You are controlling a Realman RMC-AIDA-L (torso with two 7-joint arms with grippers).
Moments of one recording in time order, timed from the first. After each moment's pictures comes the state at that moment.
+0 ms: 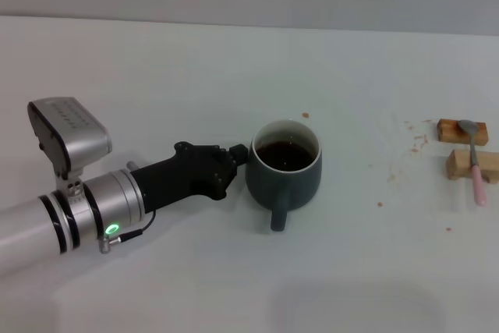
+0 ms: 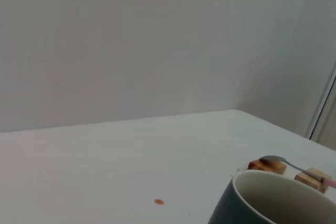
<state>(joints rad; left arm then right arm) -0.63 -2.03 -0.53 -0.12 2.89 1.11 -0.85 0.23 2.07 0.23 -0.01 -1.17 -1.41 0.35</state>
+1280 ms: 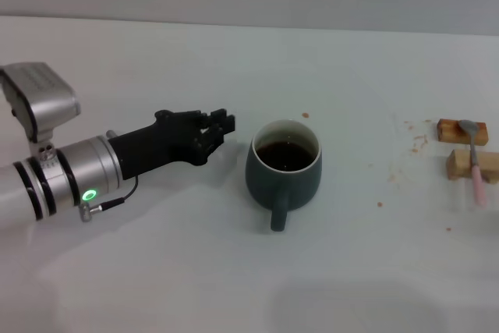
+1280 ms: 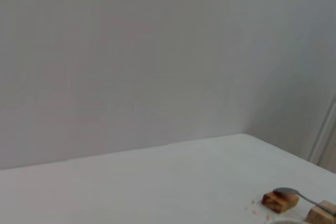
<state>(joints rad) -0.68 -1.98 -0.55 -0.07 2.89 1.18 -0.94 0.13 2.08 -0.09 -0.02 -1.45 -1.57 0.56</state>
